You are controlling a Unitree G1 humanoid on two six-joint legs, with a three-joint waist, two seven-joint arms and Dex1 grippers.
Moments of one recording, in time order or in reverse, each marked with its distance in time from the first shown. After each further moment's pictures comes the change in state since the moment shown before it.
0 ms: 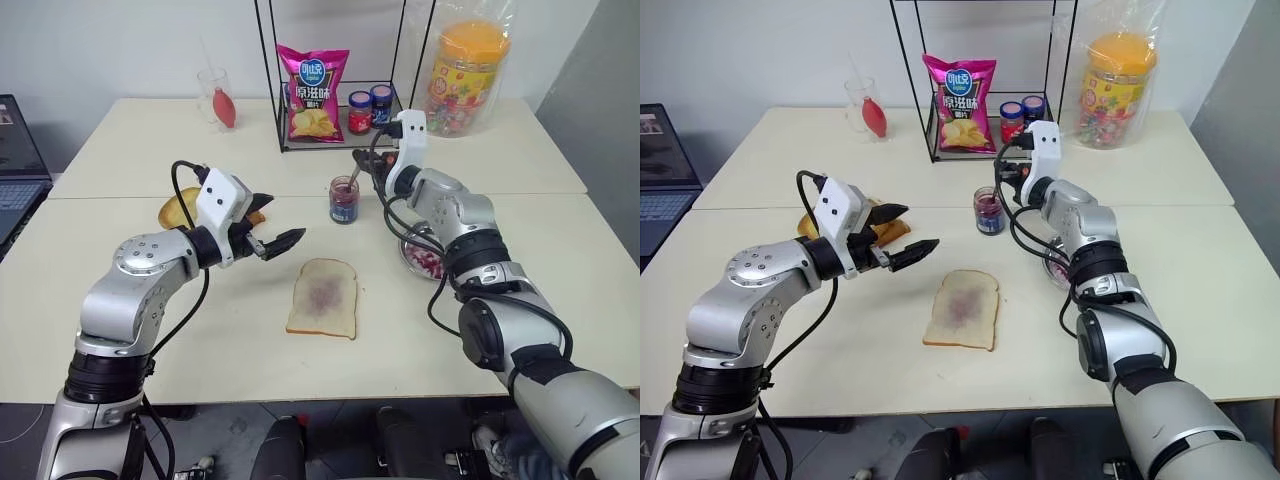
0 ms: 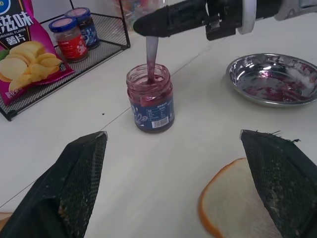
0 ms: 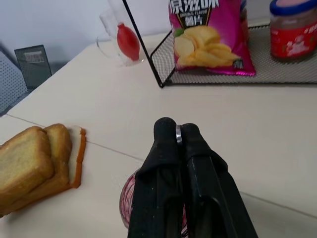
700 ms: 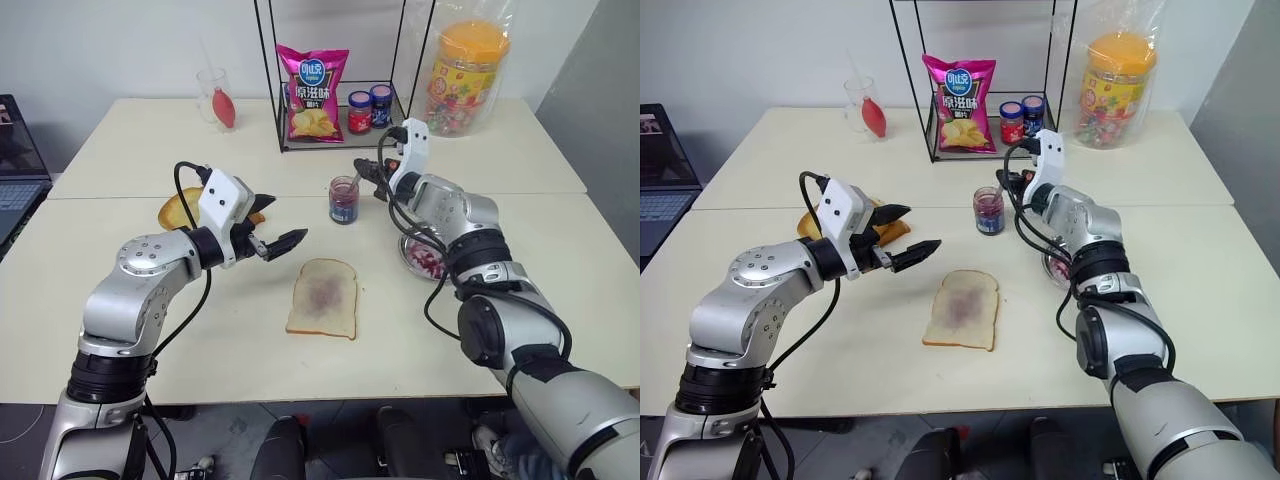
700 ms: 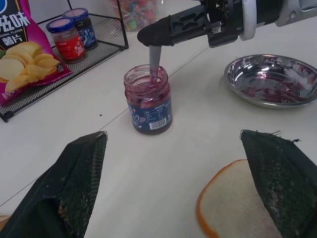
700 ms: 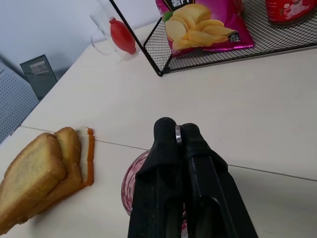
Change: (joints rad) left arm 0.000 -0.009 -0.001 0.000 0.003 -0.002 0.001; right arm -0.012 0.005 -0.112 0.005 0.070 0.113 -0.043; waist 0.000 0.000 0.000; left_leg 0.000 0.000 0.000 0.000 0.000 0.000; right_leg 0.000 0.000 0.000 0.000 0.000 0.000
